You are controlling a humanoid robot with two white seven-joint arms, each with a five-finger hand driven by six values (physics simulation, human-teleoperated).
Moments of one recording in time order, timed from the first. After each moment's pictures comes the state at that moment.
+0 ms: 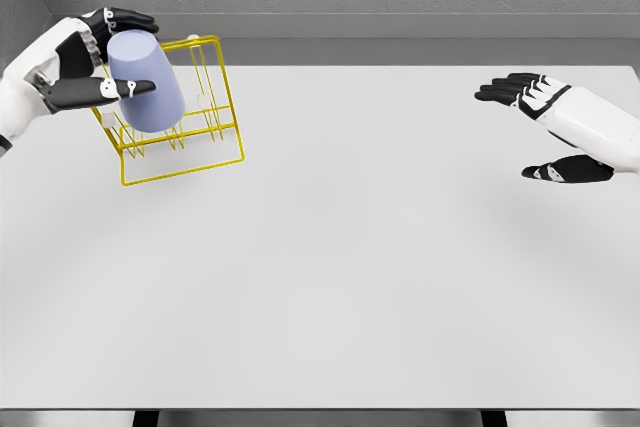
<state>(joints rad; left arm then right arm) -0.48 0.92 -0.51 -1.64 0.79 -0.09 -0.20 -0.18 -0.66 -0.09 -1.70 0.22 -0.61 0.61</state>
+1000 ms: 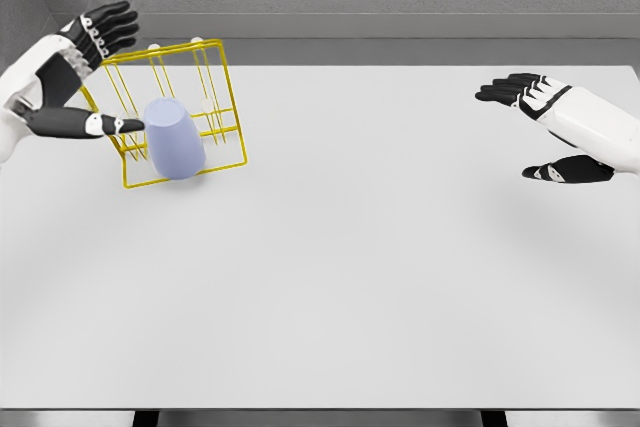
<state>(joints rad) -0.35 0.99 -0.51 -1.67 0.79 -0.37 -0.19 -0.18 -0.66 -0.09 -1.70 0.22 -0.61 0.61</state>
